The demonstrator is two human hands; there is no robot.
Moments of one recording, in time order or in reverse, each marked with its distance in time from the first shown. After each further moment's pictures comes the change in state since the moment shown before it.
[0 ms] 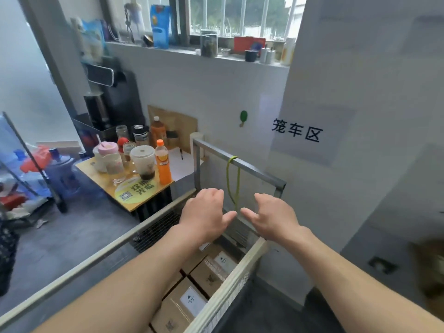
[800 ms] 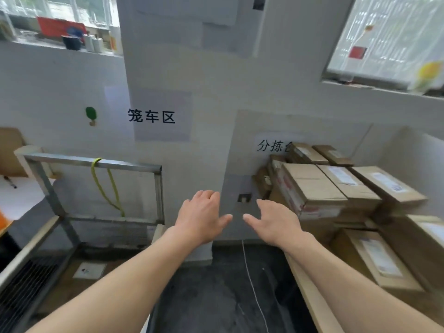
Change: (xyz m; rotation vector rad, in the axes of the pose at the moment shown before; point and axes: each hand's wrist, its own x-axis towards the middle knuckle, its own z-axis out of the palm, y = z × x) left_hand -0.054 0.176 0.030 -0.158 -0.192 0.665; right_hand -0.249 0.094 -0.054 -0.093 0.142 0.740
